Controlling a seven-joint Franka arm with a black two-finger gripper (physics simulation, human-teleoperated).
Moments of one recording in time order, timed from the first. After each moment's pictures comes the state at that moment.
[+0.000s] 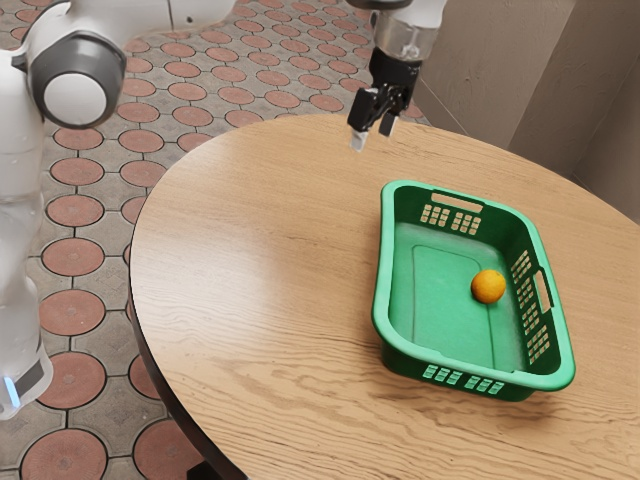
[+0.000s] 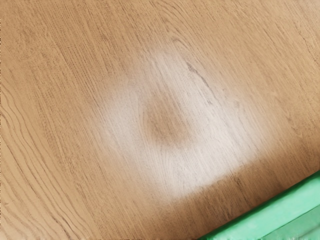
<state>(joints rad) -0.19 0.14 0.20 -1.21 -0.05 1.32 -2.24</state>
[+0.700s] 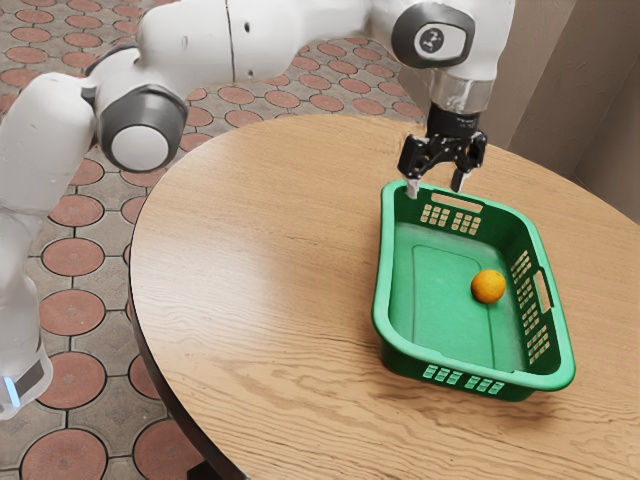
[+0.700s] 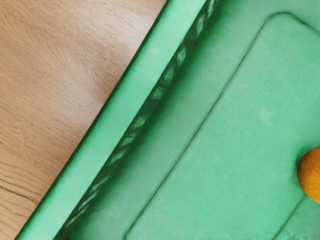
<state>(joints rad) -0.19 0.46 0.17 -0.93 -0.19 1.49 -1.75</state>
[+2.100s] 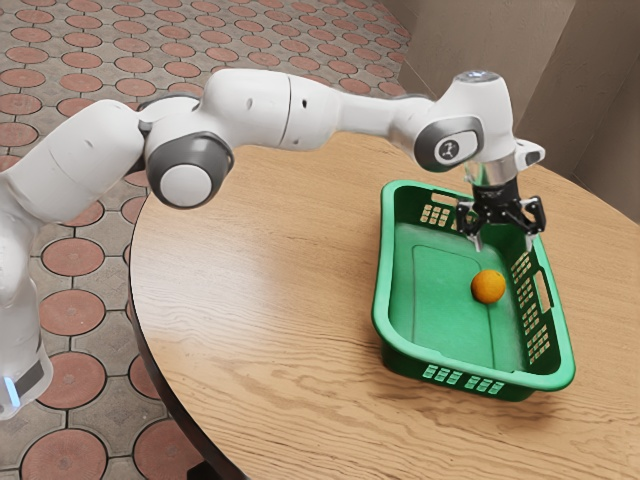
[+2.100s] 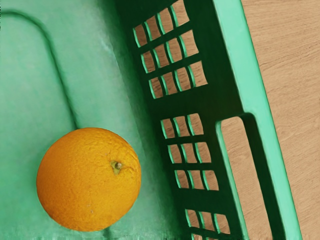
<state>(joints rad) -0.05 0.71 -0.03 -0.94 -0.23 2.10 -0.92</state>
